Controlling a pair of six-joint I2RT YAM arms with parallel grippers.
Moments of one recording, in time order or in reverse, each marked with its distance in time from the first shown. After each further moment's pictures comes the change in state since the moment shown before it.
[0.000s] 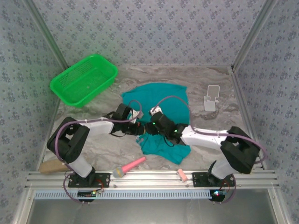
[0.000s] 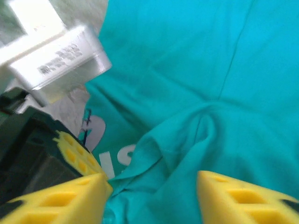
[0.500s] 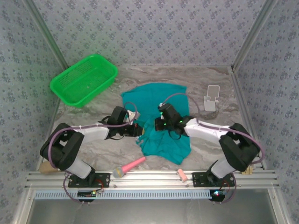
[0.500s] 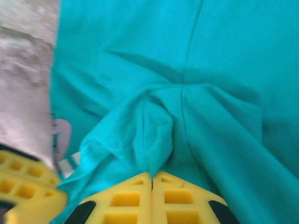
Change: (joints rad) left arm 0.013 -0.105 -0.109 0.145 0.008 -0.076; right arm -0.235 -0.031 -0.003 -0.068 -0.365 0.097
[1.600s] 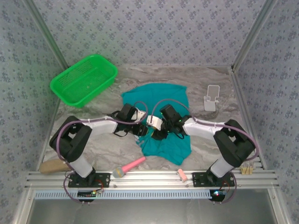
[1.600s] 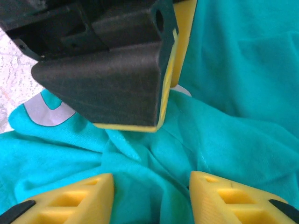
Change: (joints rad) left arm -0.076 0.141 0.192 -0.227 -0.228 0.275; right arm -0.004 0.109 0.023 -0.061 -0.271 -1.061
